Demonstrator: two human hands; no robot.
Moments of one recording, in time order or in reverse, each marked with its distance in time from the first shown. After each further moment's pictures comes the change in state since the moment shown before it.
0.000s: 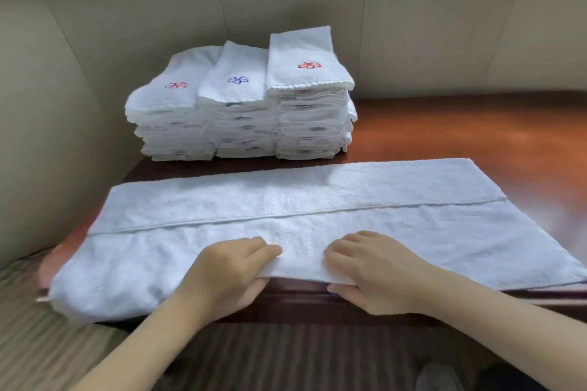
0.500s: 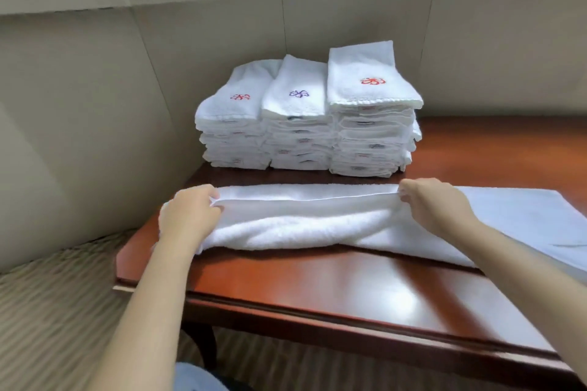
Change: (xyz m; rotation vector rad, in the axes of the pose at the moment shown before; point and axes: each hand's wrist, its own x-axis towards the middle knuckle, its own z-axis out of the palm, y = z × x) left_hand -0.016 -0.132 -0.031 0.053 -0.051 -1.184; right_hand 0.086 0.094 -0.011 -0.034 0.171 0.652
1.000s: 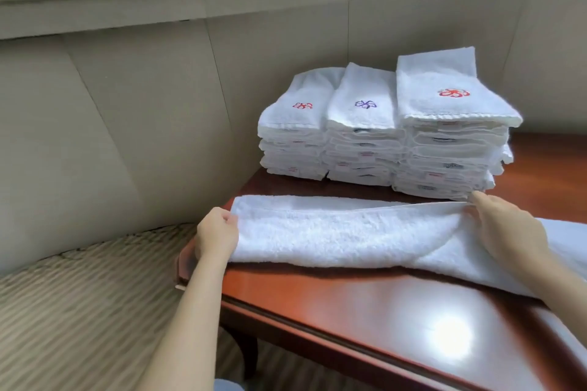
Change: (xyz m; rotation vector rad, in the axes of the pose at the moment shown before) left_hand 0.024 -0.071 0.033 -0.402 0.104 -0.422; right_hand 0.036 -0.009 0.038 0.088 0.211 0.076
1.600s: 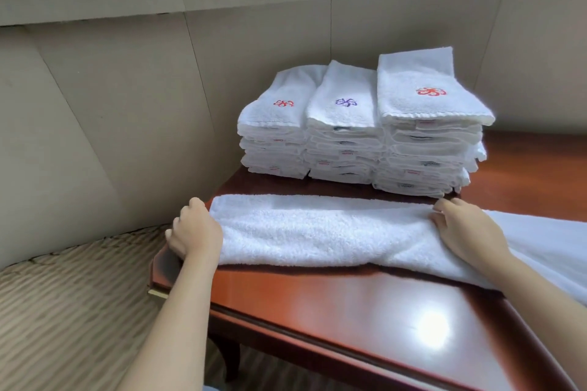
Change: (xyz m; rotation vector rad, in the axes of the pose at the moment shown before) left_hand -0.008 0.016 0.006 0.364 0.207 0.051; right_hand 0.002 -0.006 0.015 0.067 -0.074 -0.051
